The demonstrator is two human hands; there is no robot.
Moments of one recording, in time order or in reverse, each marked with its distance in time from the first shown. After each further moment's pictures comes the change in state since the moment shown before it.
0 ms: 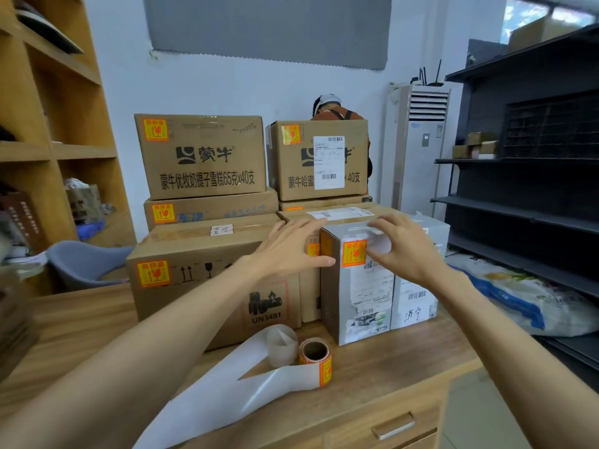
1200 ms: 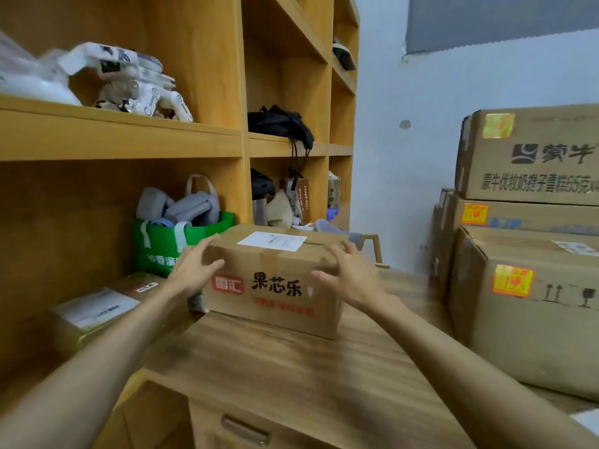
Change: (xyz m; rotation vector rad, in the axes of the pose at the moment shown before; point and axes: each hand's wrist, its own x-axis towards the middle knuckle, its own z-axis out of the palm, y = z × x) left_hand -0.559 -0.347 -0.252 0.070 0.475 -1.132; right_hand 0.041 -0.595 0.193 0.474 -0.351 -0.368
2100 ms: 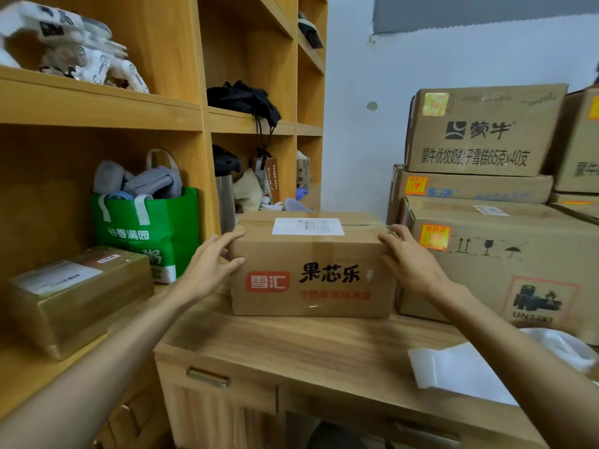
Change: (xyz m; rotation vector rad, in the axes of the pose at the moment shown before) left_hand -0.083 0.072 0.071 -0.081 -0.022 0.313; right_hand -0.103 0.142 -0.085 -0.153 0.041 0.026
